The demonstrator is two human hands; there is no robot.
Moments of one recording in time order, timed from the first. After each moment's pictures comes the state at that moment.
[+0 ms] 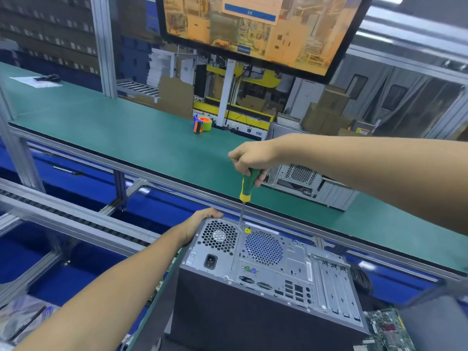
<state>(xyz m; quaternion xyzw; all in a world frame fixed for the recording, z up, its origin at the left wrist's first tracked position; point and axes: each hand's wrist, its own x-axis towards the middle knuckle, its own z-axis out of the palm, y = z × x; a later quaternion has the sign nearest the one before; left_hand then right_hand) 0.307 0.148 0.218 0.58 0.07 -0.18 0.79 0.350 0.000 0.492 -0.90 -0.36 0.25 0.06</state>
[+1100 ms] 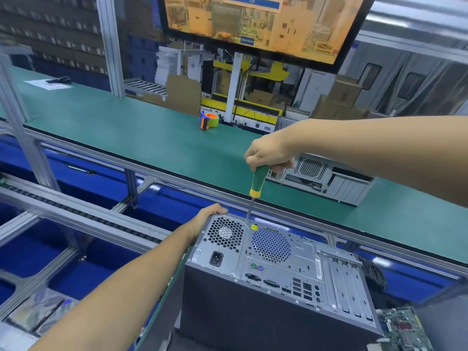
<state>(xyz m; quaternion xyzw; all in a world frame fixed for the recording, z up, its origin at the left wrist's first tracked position) 0.311 0.147 0.213 0.56 0.05 -0.17 0.81 0.364 -0.009 0.502 -0.88 -0.40 0.21 -0.14</state>
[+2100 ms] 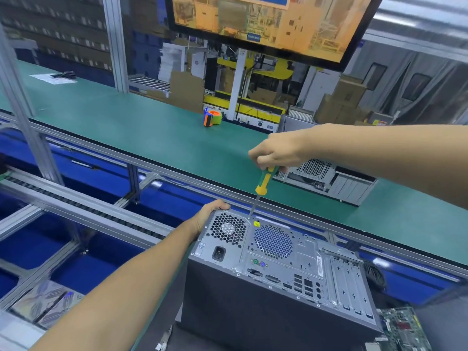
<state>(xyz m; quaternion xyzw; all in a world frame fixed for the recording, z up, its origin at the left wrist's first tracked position) 0.307 0.140 0.218 0.54 0.07 -0.15 0.82 0.371 -0.031 0.499 -0.84 -0.50 0.16 -0.13</state>
